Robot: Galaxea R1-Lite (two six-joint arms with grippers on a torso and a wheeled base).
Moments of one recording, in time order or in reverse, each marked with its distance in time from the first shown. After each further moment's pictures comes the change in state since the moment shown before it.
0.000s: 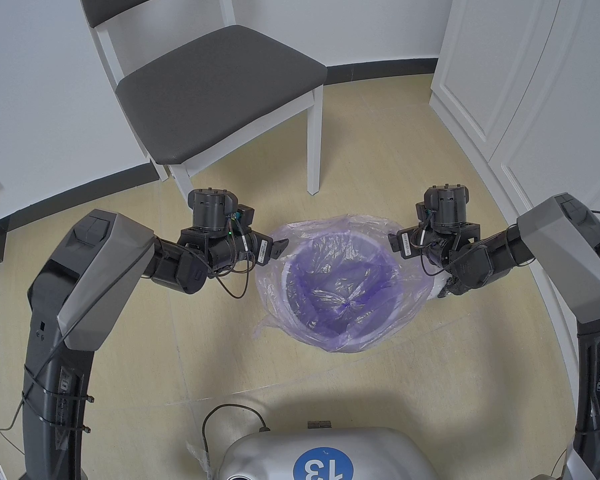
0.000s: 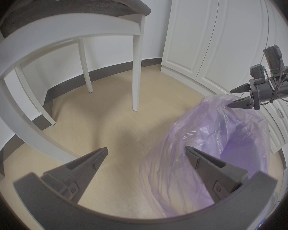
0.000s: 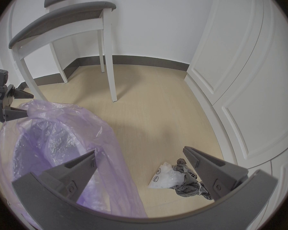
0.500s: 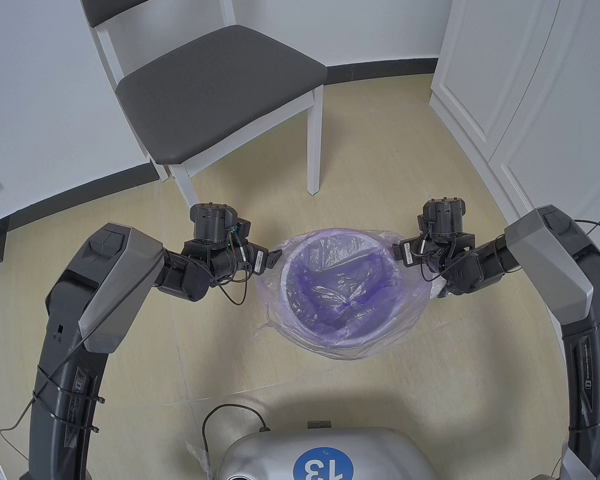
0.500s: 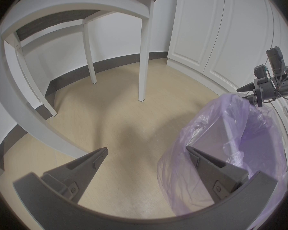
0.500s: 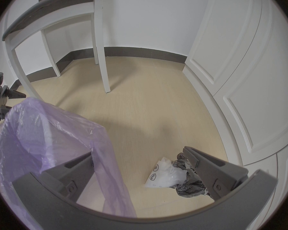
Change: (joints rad) left arm 0.024 0.089 -0.047 0.002 0.012 -0.006; right arm -0.043 0.104 -0.076 0.007 0.006 0.013
